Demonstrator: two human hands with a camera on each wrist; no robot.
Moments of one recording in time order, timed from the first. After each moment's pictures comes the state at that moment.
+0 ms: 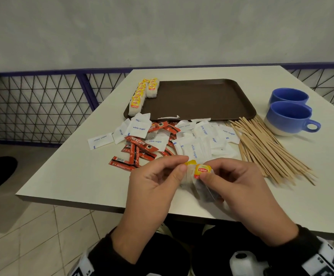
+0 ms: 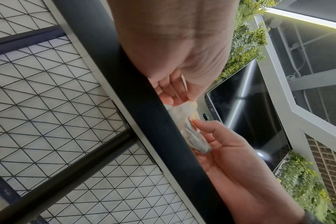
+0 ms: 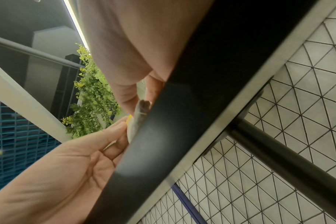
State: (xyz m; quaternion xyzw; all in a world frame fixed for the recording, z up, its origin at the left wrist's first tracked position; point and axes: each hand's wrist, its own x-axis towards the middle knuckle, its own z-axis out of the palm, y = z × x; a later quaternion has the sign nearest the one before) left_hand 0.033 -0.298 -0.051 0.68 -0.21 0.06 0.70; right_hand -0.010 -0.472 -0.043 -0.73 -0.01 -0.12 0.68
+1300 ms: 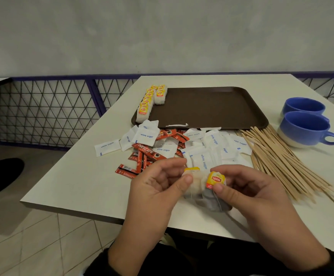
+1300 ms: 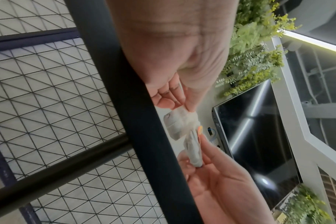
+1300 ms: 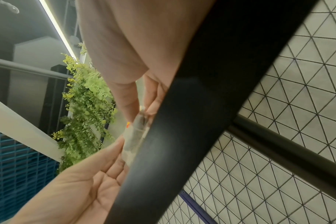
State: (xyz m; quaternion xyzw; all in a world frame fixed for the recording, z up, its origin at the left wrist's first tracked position) left_hand 0.044 -0.292 -0.052 0.63 -0.15 0.02 0.76; right_hand -0.008 -0.475 -0.044 -0.67 -0.02 -0.11 0.73
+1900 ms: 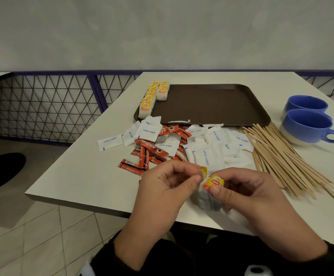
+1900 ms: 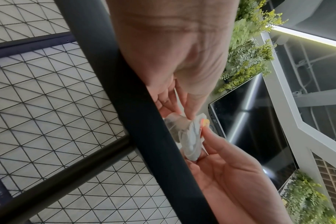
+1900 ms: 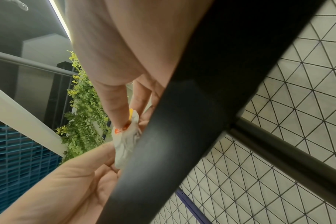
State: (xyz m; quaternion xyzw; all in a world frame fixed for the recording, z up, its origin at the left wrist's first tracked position) left_hand 0.043 -0.292 -0.054 0.65 -0.18 -0.02 0.73; right_hand -0.011 -0.474 -0.039 -0.71 -0.08 -0.07 0.69
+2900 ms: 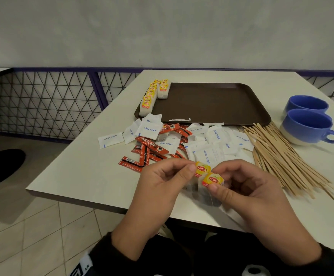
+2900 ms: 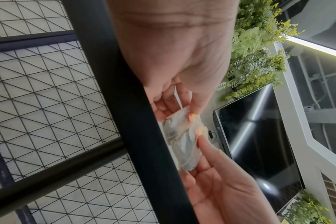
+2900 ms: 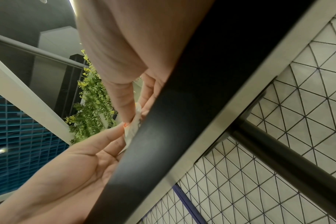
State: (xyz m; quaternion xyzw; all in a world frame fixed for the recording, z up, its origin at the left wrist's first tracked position) left_hand 0.046 -0.290 -0.047 0.66 -0.17 -0.03 0.73; right_hand -0.013 -0.469 -0.045 -0.69 -0.06 -0.11 0.71
